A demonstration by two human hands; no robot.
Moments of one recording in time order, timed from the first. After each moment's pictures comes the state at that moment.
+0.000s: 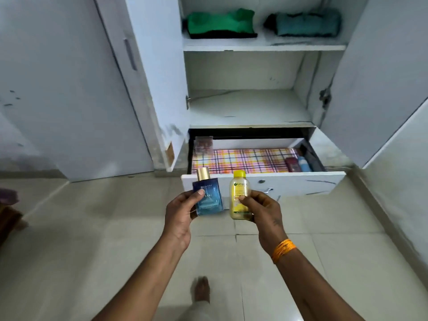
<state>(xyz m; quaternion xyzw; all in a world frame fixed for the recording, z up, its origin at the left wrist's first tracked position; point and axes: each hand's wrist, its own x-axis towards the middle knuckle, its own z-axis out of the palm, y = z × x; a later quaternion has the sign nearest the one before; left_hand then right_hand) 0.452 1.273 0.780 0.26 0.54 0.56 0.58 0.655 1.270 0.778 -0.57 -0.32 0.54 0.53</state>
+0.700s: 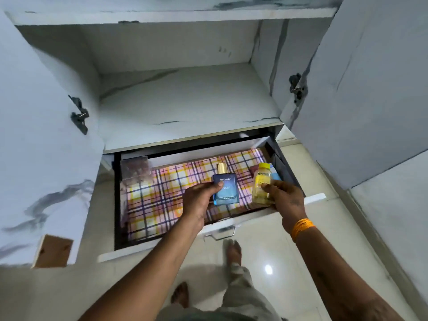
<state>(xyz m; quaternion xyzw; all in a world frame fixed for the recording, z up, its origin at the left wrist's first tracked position) 0.639 1.582 0.688 0.31 0.59 0.34 0.66 0.860 1.523 0.718 -0.74 -0.15 0.41 0.50</state>
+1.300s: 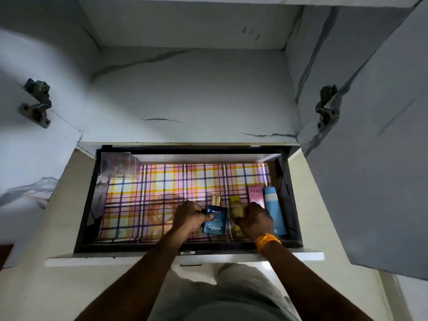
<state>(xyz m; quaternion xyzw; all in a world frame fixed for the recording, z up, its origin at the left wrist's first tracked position) 0.707 1.630 0.616 0.46 0.74 0.01 0.49 0.913 1.610 0.629 -0.78 -0.55 0.31 0.01</state>
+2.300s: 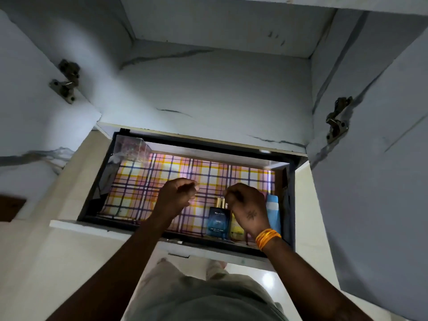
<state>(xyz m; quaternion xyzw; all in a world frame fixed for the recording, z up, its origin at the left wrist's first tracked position) 0.696 1.623 0.677 0.38 0.72 0.31 0.49 0.916 1.644 0.672 -0.61 -0.62 0.44 0.24</state>
